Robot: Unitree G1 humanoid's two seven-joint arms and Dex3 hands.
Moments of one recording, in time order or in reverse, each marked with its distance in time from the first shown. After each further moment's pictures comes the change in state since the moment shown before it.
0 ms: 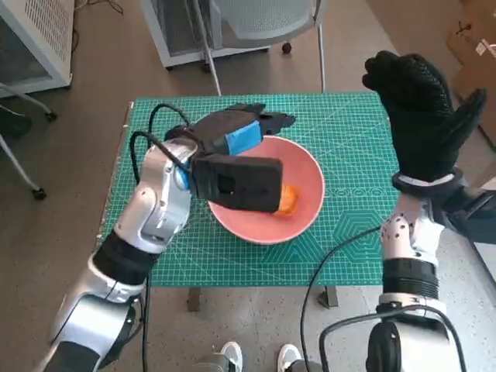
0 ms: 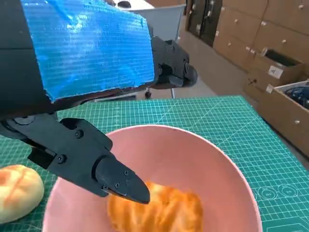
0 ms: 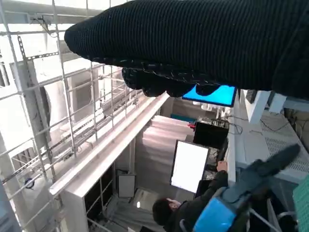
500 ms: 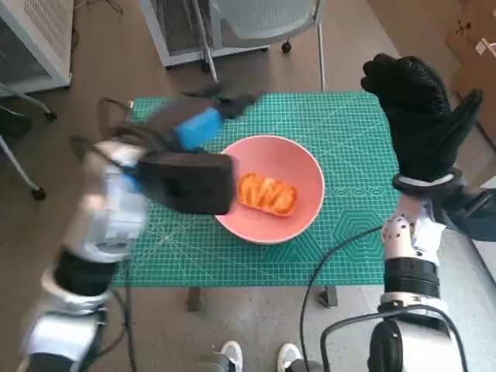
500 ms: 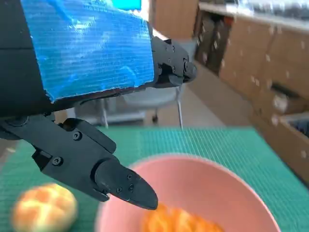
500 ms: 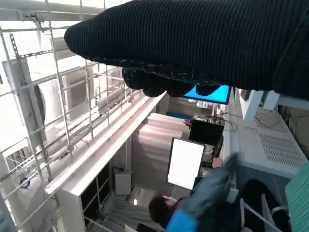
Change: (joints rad) left arm 0.092 0.192 0.206 -0.277 -0.074 0.016 -0.072; right arm -0.003 -0.005 -0.001 0.024 0.003 0.014 0.017
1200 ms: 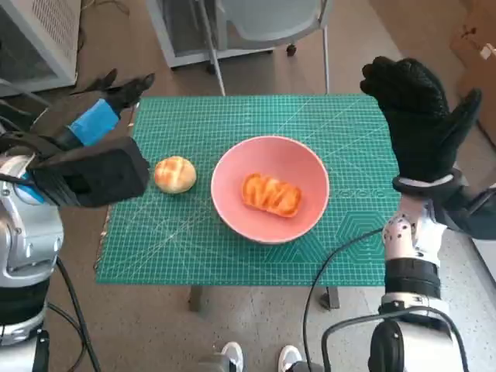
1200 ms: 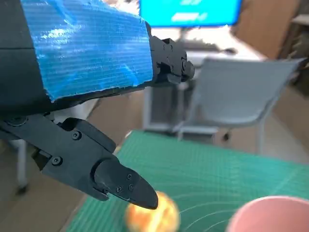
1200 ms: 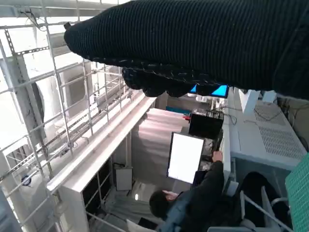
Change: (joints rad) left arm 0.157 0.186 0.121 0.013 0.040 0.122 0.000; right arm -0.009 -0.002 -0.011 0.024 0.001 0.021 0.013
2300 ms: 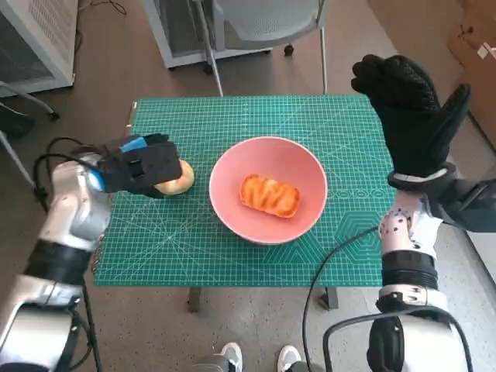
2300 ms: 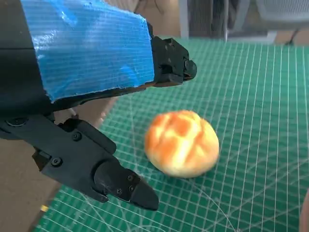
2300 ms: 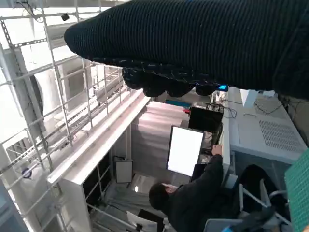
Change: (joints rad) left arm -0.189 -0.155 -0.272 0.681 0.046 -0.091 0.084; right arm -0.050 -0.003 -0.017 0.082 0.000 -0.037 0.054
